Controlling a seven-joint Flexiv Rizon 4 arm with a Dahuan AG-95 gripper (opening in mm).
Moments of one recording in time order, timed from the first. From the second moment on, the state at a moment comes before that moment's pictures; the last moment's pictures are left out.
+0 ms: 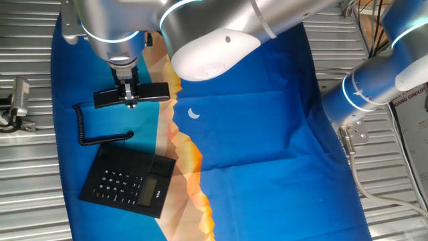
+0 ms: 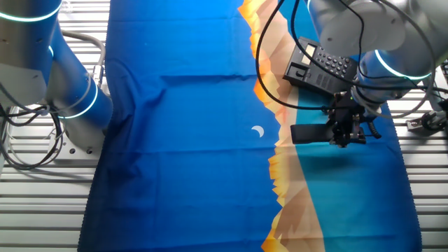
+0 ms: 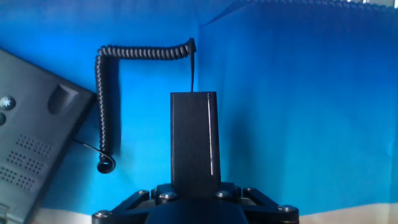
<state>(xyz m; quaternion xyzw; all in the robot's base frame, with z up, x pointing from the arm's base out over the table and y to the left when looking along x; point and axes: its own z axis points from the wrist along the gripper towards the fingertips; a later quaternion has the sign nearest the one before) 0.625 -0.056 0.074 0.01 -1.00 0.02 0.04</state>
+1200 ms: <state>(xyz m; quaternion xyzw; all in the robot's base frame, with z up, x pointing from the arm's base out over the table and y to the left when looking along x) 0.619 -0.023 0.078 -0.04 -1.00 0.03 0.03</state>
